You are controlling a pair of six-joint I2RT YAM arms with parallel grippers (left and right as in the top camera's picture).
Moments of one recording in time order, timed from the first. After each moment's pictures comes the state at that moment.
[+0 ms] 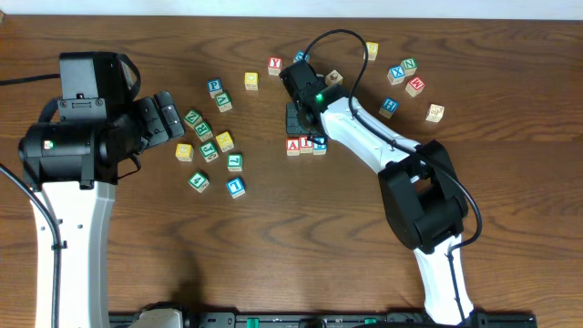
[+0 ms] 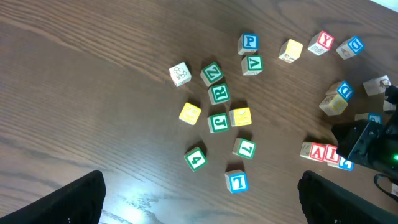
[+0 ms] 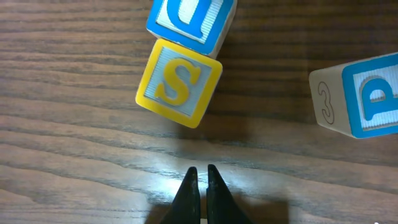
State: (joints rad) left arm 0.04 1.34 1.56 -1.21 -0.04 -0.32; right arm 0.57 2.25 1.74 -0.67 0.10 0.57
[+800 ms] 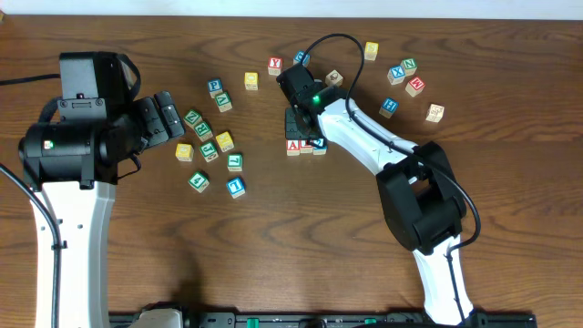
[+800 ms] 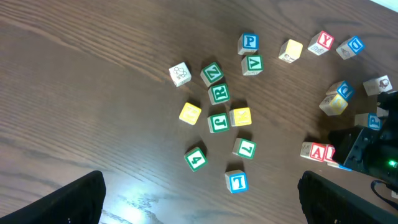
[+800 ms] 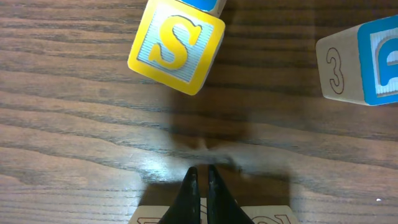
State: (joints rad) left arm 0.04 1.34 1.56 -1.21 -0.04 -0.32; right arm 0.58 2.25 1.74 -0.72 0.09 0.57
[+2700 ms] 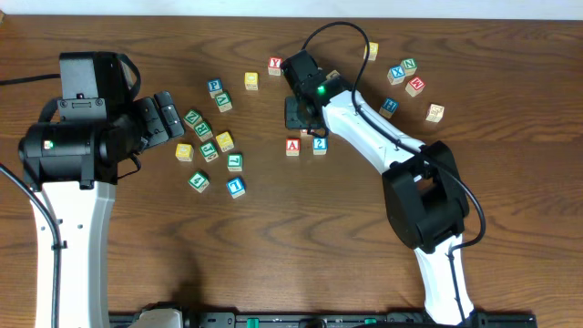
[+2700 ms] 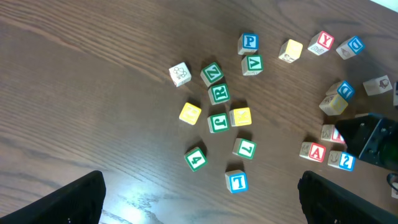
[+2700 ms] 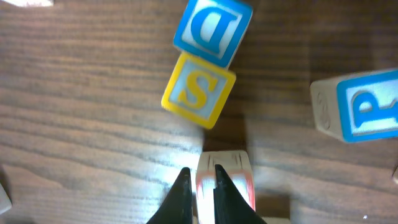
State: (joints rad) left arm 0.04 1.34 1.56 -1.21 -0.04 -0.32; right arm 0.56 2.25 1.81 -0.74 0.06 0.54
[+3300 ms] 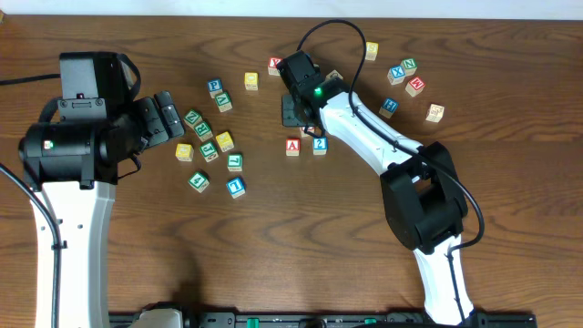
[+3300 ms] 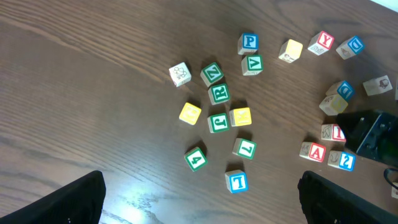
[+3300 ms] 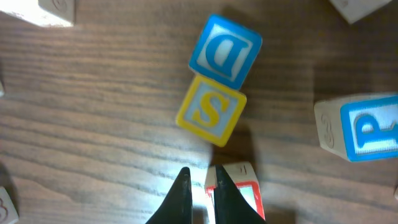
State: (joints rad) left arm 0.04 1.34 1.56 -1.21 -0.04 -0.32; right arm 0.57 2.25 1.81 -0.67 0.10 0.53
